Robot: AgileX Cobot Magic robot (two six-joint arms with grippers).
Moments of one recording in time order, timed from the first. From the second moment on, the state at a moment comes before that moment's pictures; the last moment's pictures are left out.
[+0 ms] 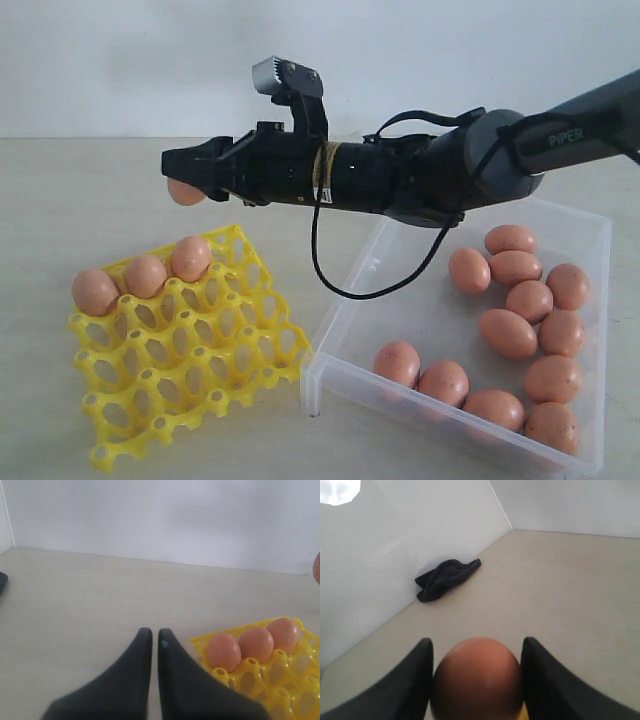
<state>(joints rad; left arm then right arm) 0.06 0.00 0.00 0.03 0.26 -0.09 0.43 2.13 -1.30 -0.91 -0.86 1.14</state>
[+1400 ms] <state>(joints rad) 0.06 0.00 0.00 0.03 0.26 -0.09 0.43 2.25 -1.32 -0.96 -0.61 0.87</state>
